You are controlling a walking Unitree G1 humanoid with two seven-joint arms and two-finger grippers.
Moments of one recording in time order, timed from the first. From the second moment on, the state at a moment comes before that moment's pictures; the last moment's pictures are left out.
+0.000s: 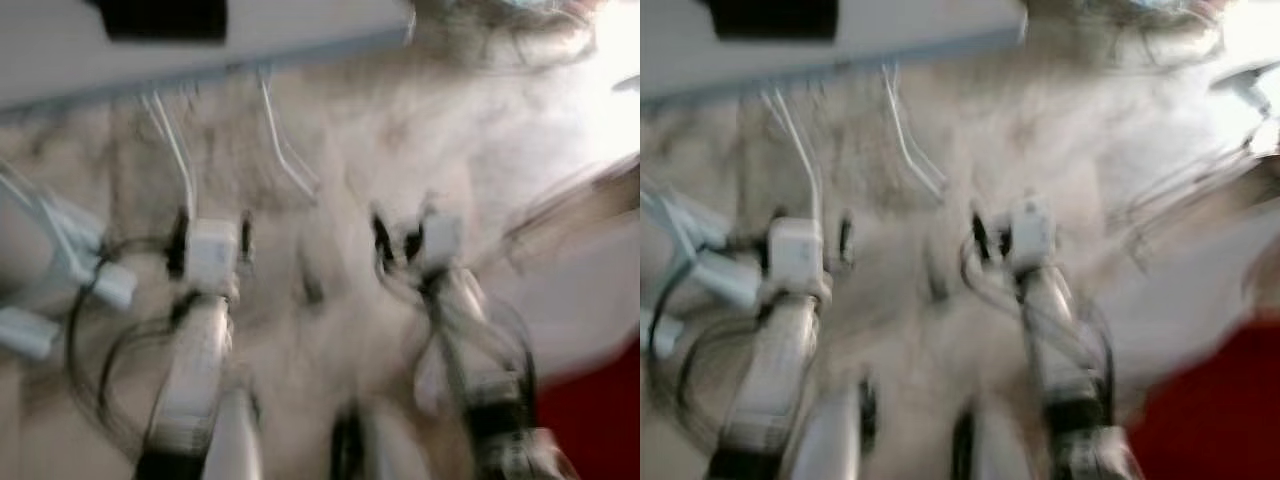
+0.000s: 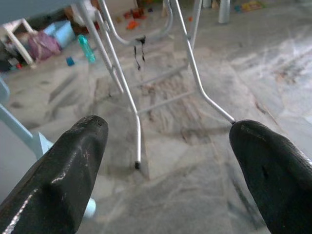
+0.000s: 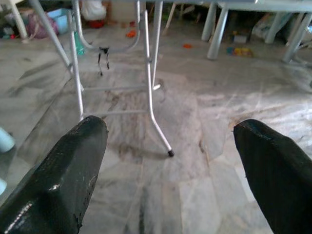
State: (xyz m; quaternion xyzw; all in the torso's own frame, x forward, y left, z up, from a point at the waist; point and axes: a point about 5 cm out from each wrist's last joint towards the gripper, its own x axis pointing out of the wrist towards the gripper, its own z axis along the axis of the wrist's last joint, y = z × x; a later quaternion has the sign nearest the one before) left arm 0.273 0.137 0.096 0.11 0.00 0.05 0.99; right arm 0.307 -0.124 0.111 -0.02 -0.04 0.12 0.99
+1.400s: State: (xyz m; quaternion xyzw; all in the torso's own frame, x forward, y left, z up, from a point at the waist) left arm 0.317 0.145 0.113 0.17 -0.07 0.02 0.98; right arm 0.305 -0.166 0.093 0.00 -0.05 -0.02 1.00
